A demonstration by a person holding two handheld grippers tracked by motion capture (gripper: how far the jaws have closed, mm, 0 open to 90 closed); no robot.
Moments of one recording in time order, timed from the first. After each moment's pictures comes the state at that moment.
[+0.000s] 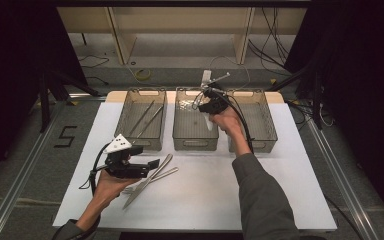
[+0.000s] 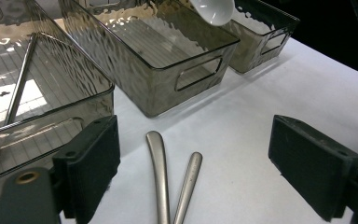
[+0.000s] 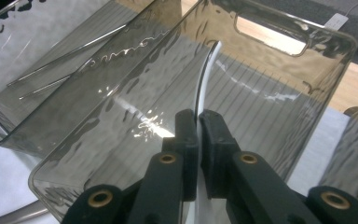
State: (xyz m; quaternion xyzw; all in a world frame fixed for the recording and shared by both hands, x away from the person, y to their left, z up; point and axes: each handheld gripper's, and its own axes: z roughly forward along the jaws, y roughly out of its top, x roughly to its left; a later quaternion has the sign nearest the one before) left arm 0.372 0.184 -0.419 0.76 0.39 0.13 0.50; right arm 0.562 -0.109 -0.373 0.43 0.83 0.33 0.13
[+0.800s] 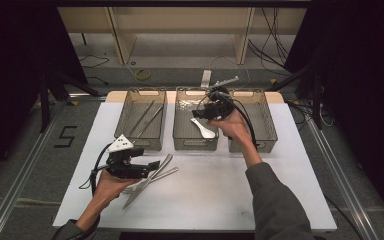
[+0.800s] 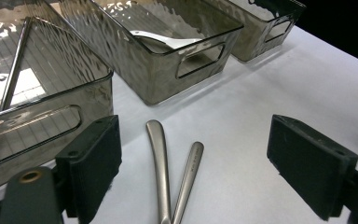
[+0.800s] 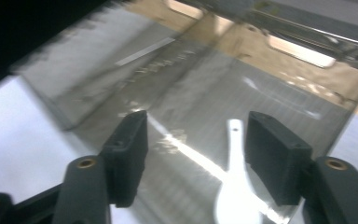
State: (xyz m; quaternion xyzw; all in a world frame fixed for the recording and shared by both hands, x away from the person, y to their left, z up) left arm 0.376 0.183 -0.423 0.77 0.40 0.12 0.48; right arm 0.527 -0.124 -0.358 0.39 0.82 0.41 0.10
